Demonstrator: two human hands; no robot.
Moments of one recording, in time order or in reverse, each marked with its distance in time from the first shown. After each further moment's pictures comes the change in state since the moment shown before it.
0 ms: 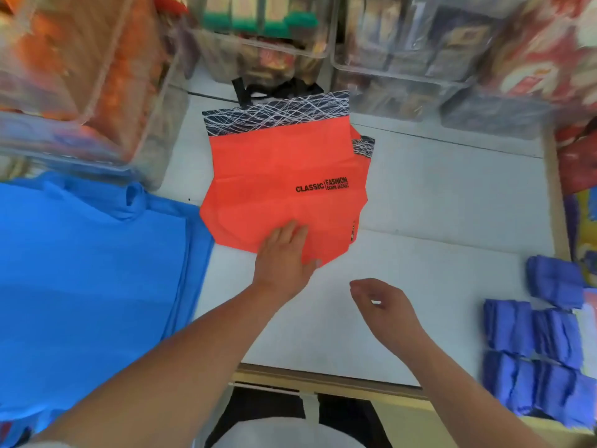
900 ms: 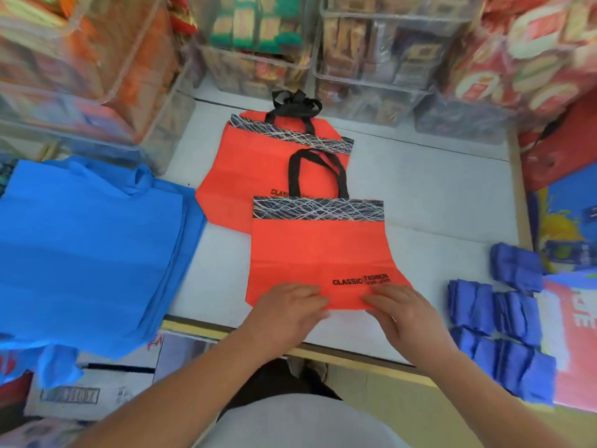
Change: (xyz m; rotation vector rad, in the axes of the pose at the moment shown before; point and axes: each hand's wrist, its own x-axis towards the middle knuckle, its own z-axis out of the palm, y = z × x) left_hand -0.140 0.073 0.013 -0.053 0.101 0.472; right_hand -0.057 0.089 -0.075 -0.650 0.155 -0.724
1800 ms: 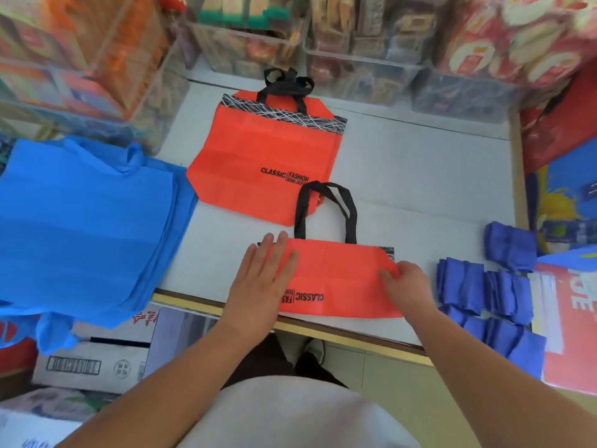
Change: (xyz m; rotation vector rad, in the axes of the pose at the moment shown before) left_hand -0.023 0.021 0.013 0.403 -0.019 -0.245; right_hand 0.008 0.052 0.022 0.355 -0.138 0.947
